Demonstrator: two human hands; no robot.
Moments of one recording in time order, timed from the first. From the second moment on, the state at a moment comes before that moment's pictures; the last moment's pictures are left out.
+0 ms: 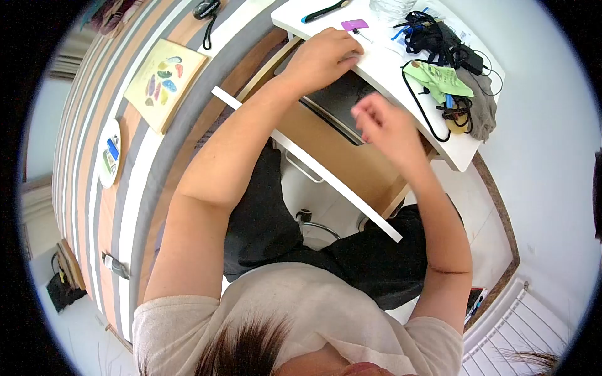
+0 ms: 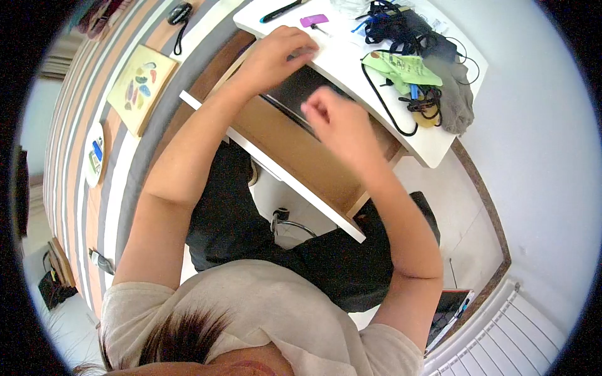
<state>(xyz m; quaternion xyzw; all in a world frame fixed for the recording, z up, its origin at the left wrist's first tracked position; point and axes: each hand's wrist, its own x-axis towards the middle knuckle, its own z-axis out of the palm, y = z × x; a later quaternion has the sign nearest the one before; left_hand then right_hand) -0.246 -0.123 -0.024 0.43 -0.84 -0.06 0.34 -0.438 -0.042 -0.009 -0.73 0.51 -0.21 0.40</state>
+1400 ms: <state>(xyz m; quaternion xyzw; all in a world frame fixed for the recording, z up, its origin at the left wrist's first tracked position) -0.162 -0.118 -0.061 0.64 -0.76 -0.10 0.08 -0.468 -0.047 -0.113 -0.32 0.59 -0.33 0.66</state>
